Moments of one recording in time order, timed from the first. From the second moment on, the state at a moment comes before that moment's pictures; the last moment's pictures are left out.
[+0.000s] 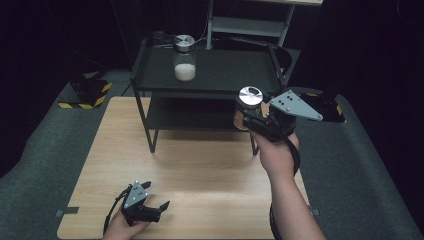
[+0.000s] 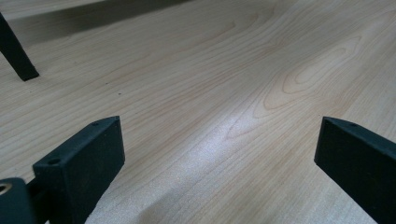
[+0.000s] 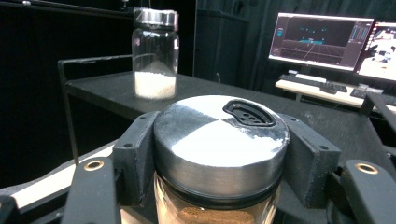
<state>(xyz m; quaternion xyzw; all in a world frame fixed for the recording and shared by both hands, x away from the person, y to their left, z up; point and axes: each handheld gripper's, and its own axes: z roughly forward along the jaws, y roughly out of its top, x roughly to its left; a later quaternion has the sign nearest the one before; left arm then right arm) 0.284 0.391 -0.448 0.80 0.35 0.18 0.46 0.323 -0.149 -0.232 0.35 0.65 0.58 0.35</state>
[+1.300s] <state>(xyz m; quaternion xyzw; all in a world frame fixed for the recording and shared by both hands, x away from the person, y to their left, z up) 0.285 0.394 -0.449 0.80 0.35 0.18 0.46 0.378 -0.130 -0.188 0.38 0.62 0.57 0.37</state>
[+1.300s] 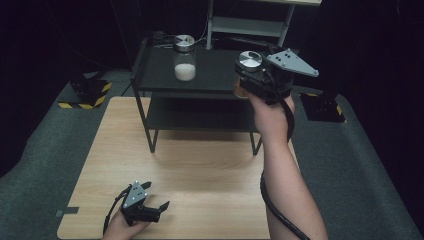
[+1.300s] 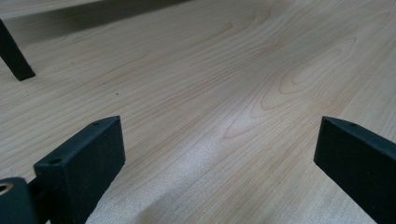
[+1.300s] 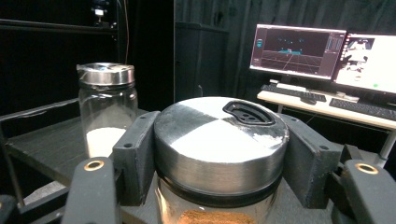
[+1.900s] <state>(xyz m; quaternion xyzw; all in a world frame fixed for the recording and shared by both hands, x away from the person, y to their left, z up) 0.285 0.394 -0.449 0.80 0.35 0.18 0.46 0.412 -0.108 -0.174 0.38 0.63 0.56 0.38</state>
